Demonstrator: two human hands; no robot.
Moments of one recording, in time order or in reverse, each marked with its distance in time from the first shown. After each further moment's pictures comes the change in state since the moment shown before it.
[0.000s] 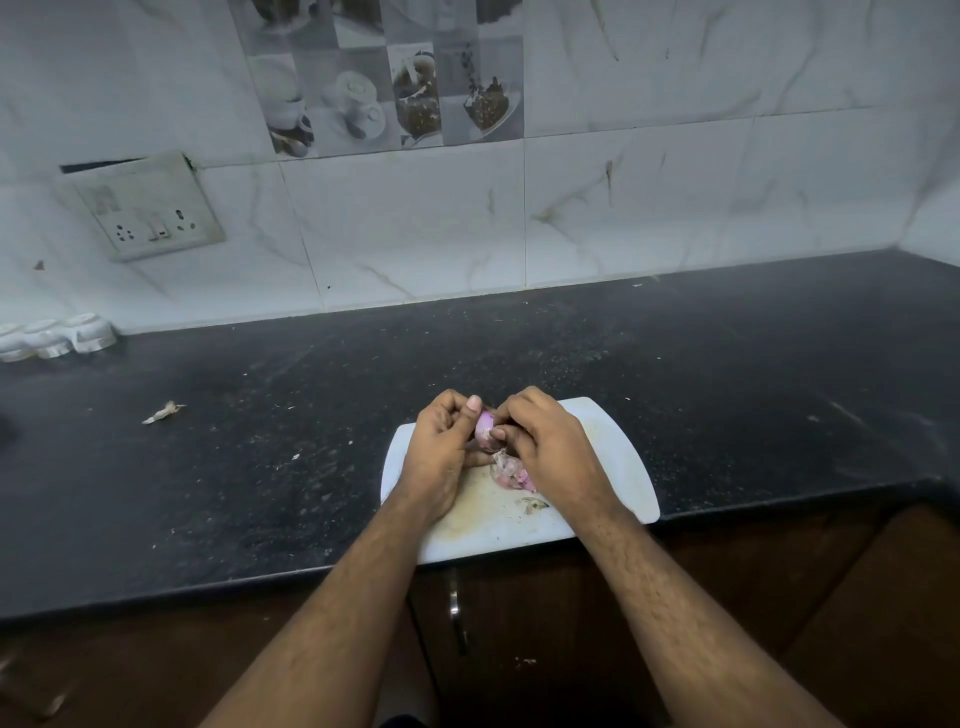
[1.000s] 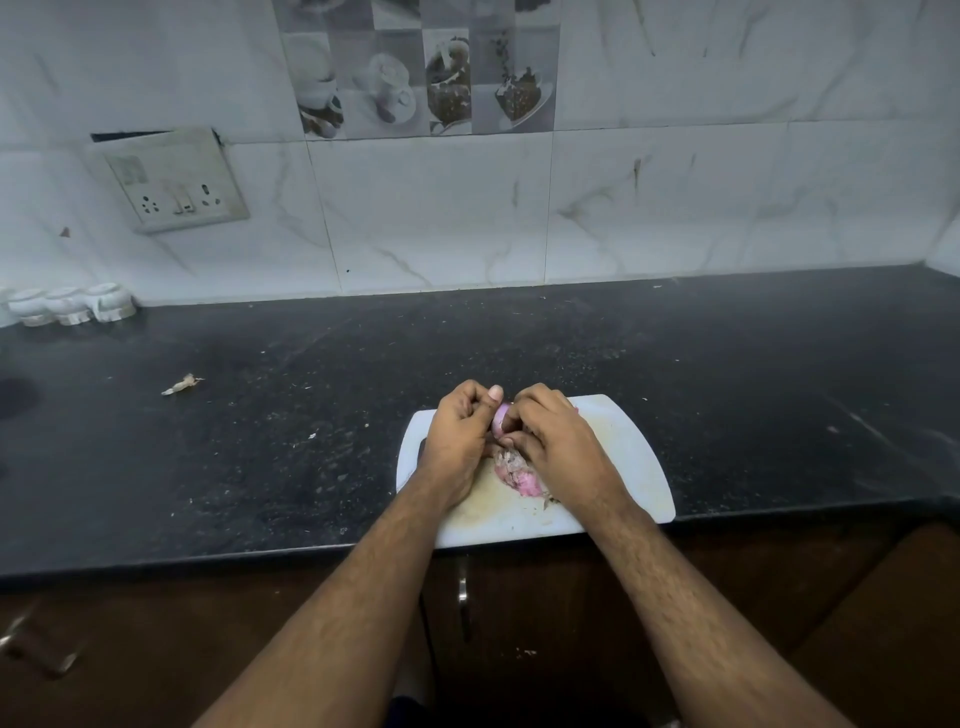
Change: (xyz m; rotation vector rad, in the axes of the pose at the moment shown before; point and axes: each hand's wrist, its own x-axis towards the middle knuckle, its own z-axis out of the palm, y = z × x) left_hand 0.005 -0.004 0.000 0.035 0.030 -0.004; right_hand -0.002 -0.011 -0.001 -0.064 -0.105 -0.044
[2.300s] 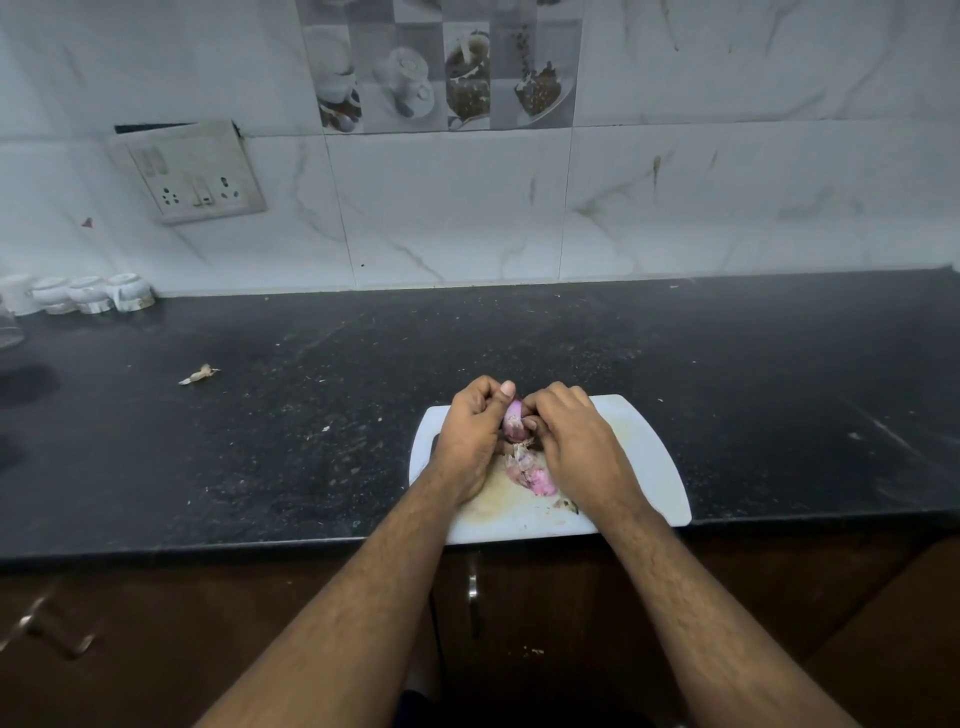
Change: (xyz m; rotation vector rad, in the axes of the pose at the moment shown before) left_hand 0.007 -0.008 -0.003 -0.010 0.014 -0.009; right_hand 0.001 0.006 0.004 -0.171 0.045 -0.021
